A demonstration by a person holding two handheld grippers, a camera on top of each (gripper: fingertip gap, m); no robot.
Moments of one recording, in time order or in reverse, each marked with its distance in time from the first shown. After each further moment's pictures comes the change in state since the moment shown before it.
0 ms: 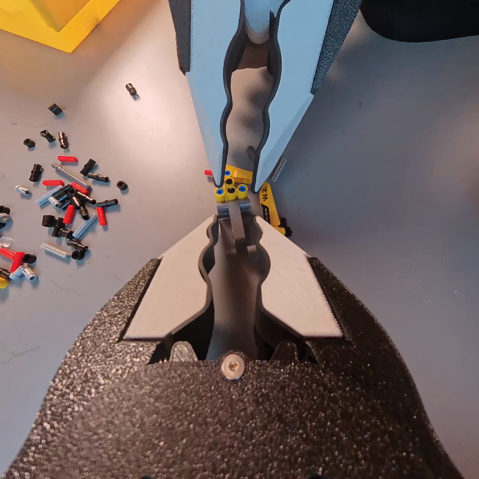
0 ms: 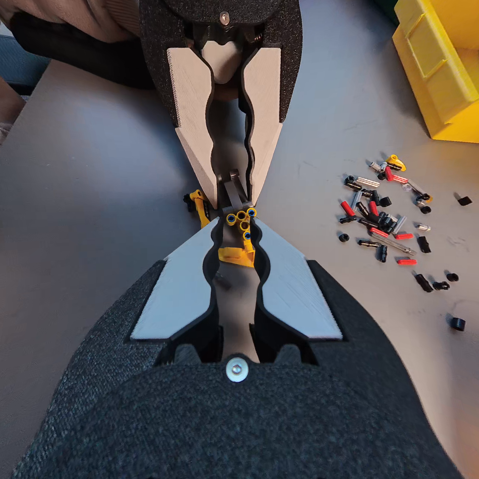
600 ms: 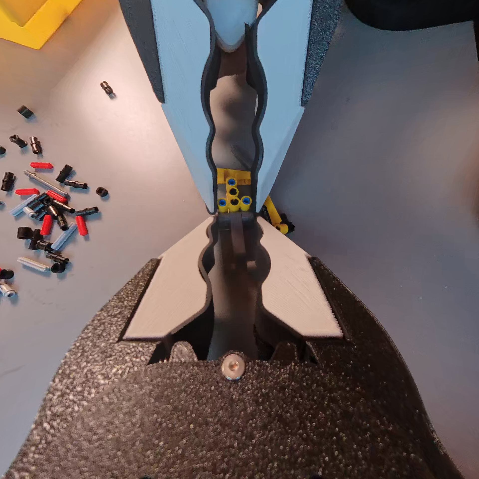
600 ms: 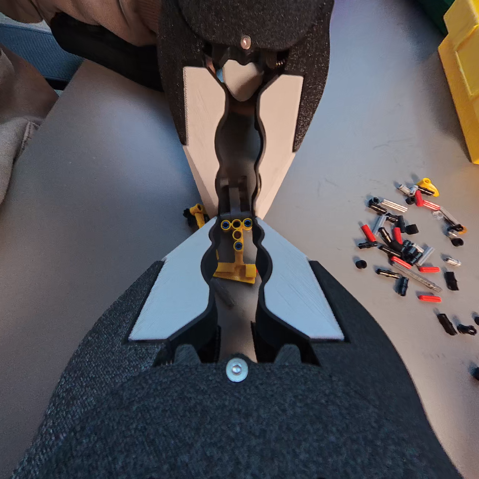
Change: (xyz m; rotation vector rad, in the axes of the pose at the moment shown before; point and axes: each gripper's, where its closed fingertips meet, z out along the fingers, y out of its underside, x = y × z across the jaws) left arm 0.010 0.000 0.006 -0.028 0.047 0.021; right arm -0.011 -0.006 0.011 -0.003 -0.110 -0.049
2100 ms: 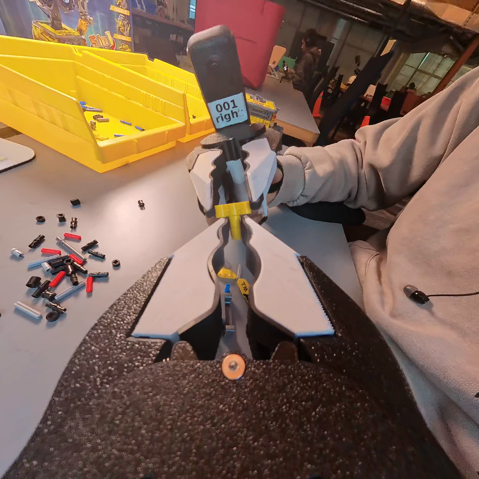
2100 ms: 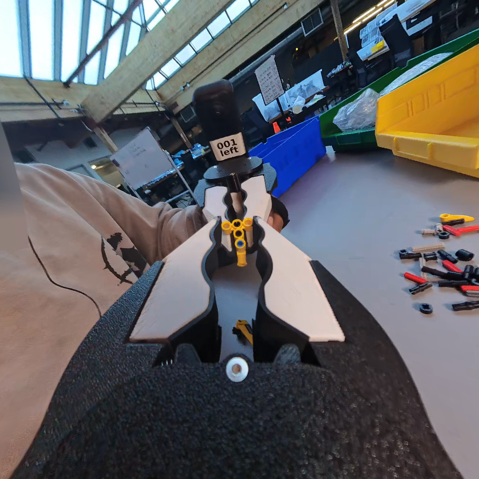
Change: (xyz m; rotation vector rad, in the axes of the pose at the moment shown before) left arm -0.005 -0.085 -0.061 0.548 0.105 -0.264; right arm 0.020 -0.083 -0.066 0.753 -0.182 0.576
